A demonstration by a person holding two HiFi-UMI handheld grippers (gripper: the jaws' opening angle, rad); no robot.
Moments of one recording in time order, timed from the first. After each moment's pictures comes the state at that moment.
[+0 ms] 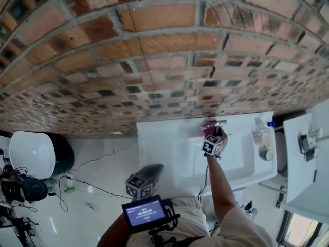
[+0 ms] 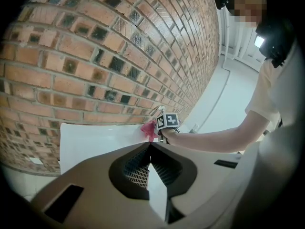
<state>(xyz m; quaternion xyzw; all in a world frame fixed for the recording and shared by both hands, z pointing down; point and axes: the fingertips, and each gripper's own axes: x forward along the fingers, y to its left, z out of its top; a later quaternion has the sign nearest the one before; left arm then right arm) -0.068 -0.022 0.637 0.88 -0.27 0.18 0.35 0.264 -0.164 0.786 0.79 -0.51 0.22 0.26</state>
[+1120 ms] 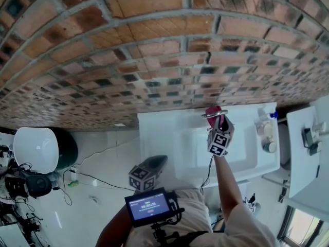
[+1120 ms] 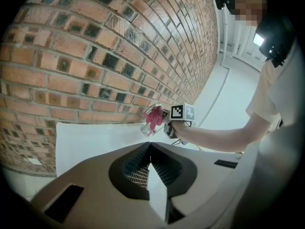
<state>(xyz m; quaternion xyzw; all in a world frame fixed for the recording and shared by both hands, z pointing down) -0.051 -0.013 0.639 0.88 -0.26 0.18 0.34 0.244 -0.161 0.674 0.77 -0.61 0.13 0.12</state>
